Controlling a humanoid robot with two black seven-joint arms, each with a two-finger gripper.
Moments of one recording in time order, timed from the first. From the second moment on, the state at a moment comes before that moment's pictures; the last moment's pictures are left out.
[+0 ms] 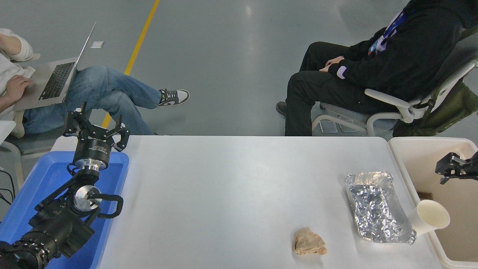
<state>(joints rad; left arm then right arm) -0.62 0.21 -0.90 -0.40 -0.07 -0.54 -0.56 1.65 -0.72 -1.27 1.10 -0.14 0.48 -0.25</state>
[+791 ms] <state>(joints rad) -0.62 0.21 -0.90 -0.40 -0.07 -0.54 -0.56 1.39 -0.72 -1.15 1.04 -0.14 0.29 -0.25</state>
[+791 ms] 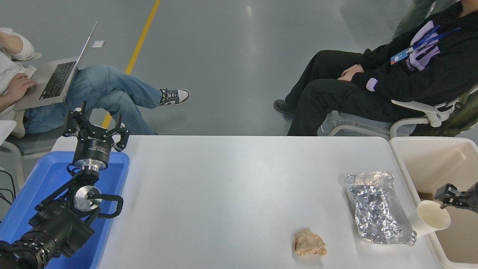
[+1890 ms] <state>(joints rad) -0.62 0.21 -0.90 -0.40 -0.07 -0.54 -0.56 1.25 -0.68 -1.04 0.97 -0.04 0.23 -0.25</state>
